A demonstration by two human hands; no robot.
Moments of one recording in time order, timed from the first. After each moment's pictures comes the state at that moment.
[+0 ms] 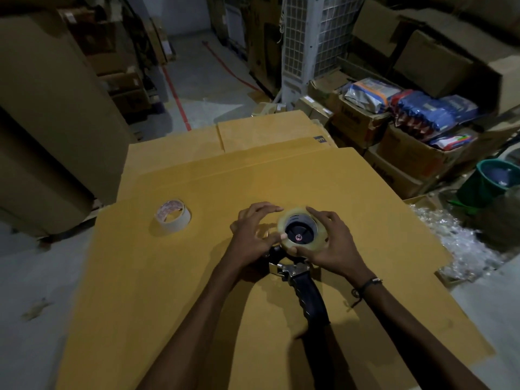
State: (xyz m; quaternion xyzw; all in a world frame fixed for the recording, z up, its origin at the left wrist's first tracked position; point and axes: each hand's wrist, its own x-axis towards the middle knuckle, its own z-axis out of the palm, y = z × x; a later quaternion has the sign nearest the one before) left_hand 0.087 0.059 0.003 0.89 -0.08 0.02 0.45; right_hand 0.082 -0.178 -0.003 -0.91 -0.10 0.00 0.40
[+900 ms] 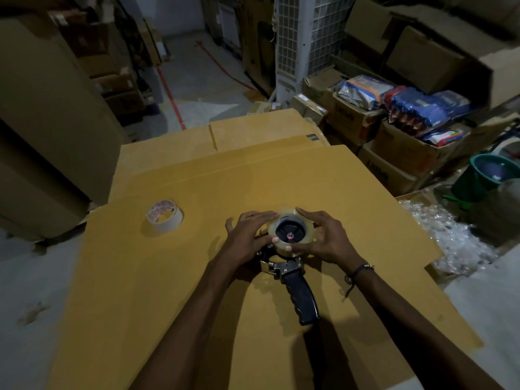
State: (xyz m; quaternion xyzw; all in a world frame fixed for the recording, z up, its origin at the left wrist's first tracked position) left_hand 0.095 0.049 -0.013 0.94 -0.11 -0.05 0.31; right_hand 0.099 -0.196 -0.011 -0.90 -0.10 0.05 0.43
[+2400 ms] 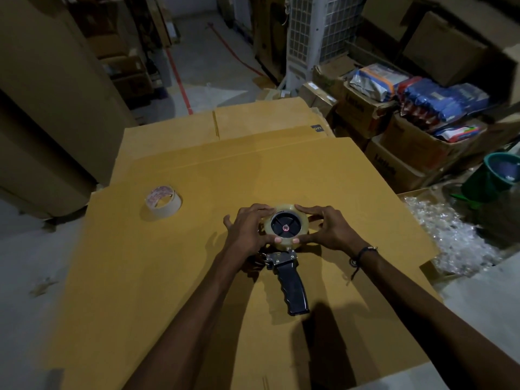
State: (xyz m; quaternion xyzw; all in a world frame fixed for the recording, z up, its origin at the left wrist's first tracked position) left_hand 0.087 0.016 -0.004 0.96 0.00 -0.08 0.28; right_hand 0.132 -0.227 -0.022 -0.89 -0.17 0.14 0.40
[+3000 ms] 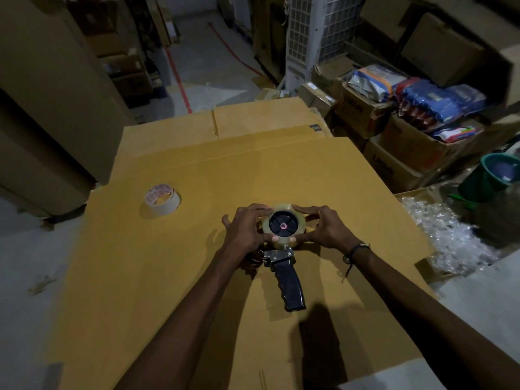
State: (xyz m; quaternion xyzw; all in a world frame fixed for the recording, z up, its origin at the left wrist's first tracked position) left_hand 0.087 0.011 -0.001 0.96 0.02 -0.09 0.27; right_hand 0.131 -0.226 -0.026 -0.89 -0.16 0.14 0.41
